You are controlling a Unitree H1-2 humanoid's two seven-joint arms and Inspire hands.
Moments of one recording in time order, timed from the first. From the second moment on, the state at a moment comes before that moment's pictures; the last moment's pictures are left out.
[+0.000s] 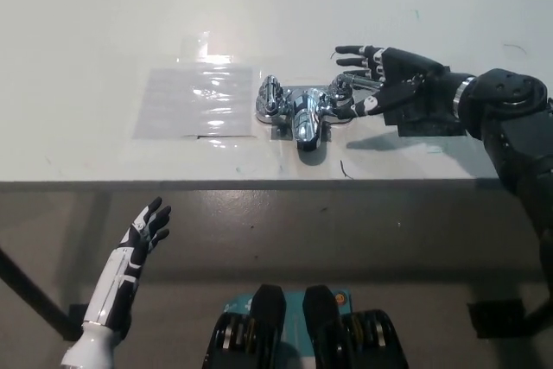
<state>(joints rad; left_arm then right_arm) 0.00 0.15 0.00 -0.03 0.00 -0.22 -0.11 -1.13 -0.22 0.08 1.25 0.02 -0.04 0.67</state>
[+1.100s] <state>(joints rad) 0.00 0.15 0.00 -0.03 0.00 -0.22 -0.11 -1.02 -0.02 -0.10 1.18 0.05 -0.13 0.18</state>
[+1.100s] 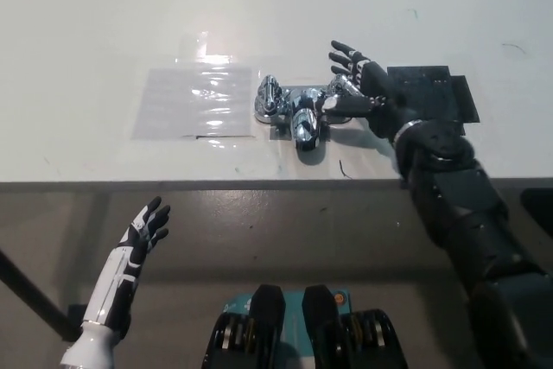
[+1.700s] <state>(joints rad) 0.00 0.15 0.00 -0.03 0.00 -0.22 -0.11 -1.02 0.10 -0.09 1.16 0.00 -0.15 -0.25</state>
